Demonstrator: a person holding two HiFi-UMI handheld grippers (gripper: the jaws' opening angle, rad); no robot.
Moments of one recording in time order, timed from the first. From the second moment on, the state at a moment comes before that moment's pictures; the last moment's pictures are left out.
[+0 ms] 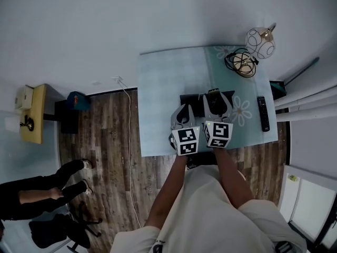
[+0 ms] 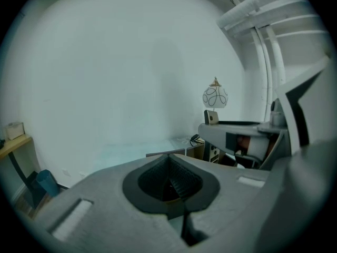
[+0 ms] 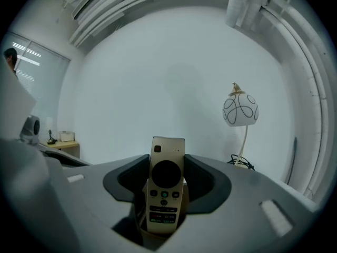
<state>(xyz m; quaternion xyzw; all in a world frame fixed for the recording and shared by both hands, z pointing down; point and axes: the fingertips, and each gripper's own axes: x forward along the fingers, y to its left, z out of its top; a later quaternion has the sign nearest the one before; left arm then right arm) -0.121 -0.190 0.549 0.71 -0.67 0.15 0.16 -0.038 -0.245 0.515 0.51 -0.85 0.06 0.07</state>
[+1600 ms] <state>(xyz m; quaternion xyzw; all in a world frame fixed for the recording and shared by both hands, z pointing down) -0.105 -0.109 0.545 0.71 -0.67 0.13 0.17 0.030 -0.138 0.556 0.51 -0.84 0.14 0.15</state>
